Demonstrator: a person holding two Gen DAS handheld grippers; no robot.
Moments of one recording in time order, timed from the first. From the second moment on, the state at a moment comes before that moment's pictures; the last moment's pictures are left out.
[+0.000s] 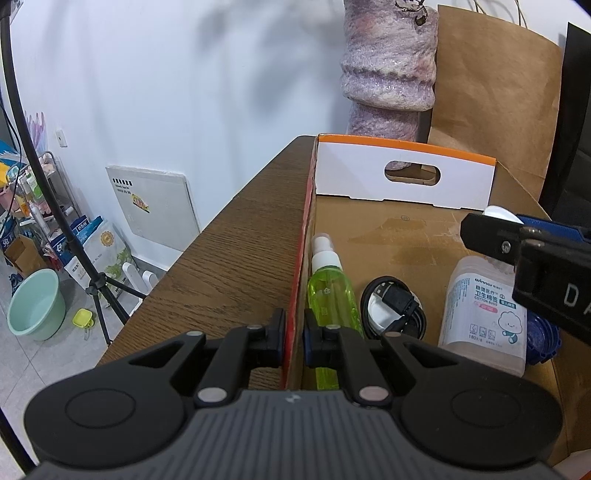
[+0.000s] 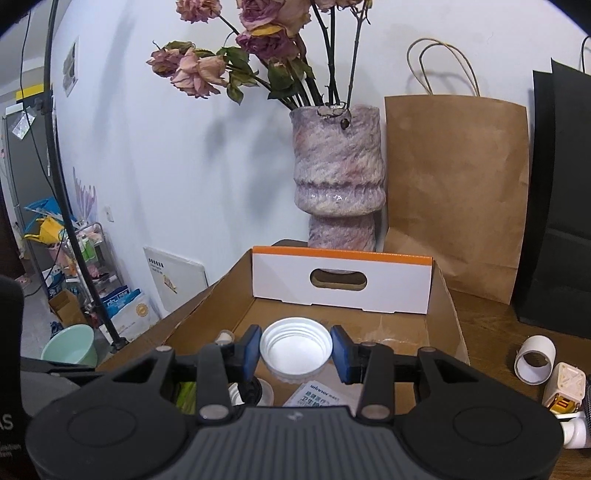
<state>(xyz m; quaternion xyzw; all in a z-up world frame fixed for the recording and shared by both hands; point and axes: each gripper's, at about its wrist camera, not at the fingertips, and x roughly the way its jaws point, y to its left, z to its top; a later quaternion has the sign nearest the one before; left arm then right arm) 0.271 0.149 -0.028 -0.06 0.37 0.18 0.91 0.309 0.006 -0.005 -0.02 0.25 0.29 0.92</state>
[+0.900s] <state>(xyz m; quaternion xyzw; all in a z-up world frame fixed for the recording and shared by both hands) 0.271 0.149 -0.028 -0.06 0.37 0.18 0.91 0.312 0.001 -0.004 0.00 0.26 0.27 0.92</state>
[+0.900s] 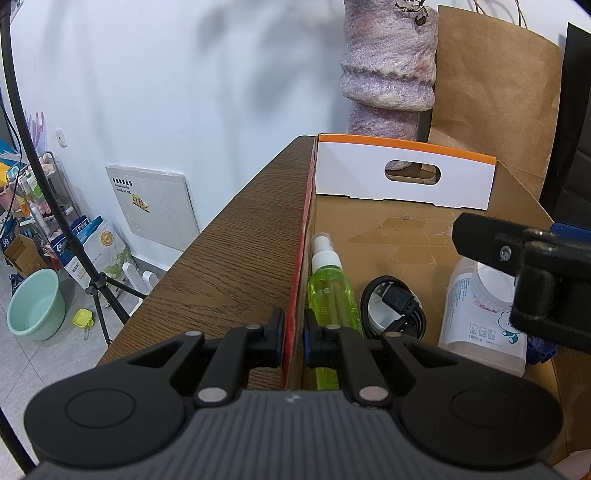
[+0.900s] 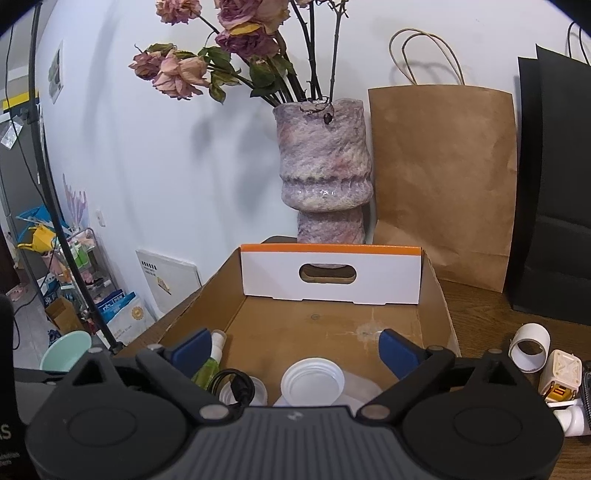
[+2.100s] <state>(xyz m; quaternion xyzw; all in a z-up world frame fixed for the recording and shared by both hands) 0.271 0.152 -0.027 -0.06 0.37 0.18 0.91 0.364 -0.207 -0.012 0.07 0.23 0.02 0.97</state>
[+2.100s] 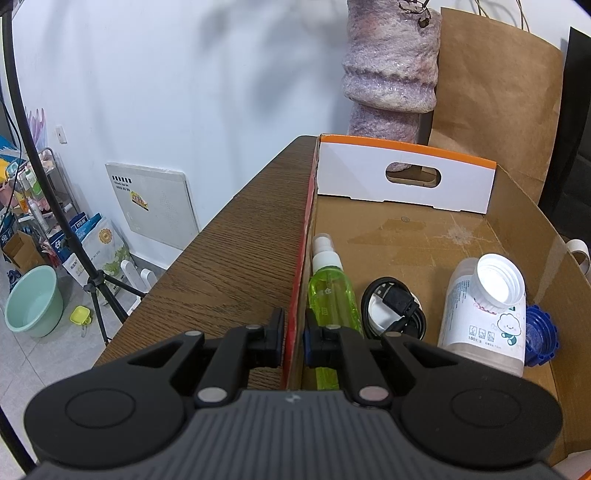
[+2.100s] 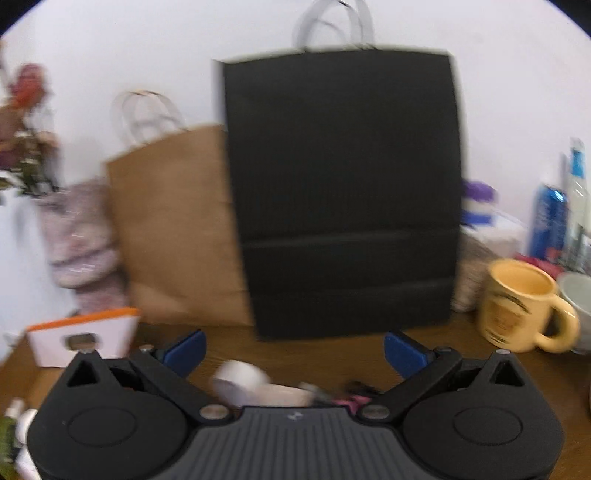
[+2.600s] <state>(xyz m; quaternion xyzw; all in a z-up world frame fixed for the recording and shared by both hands) 0.271 0.151 -0.027 -0.06 0.37 0.18 0.91 0.392 -0.217 -0.063 0.05 0.34 0.01 0.94</state>
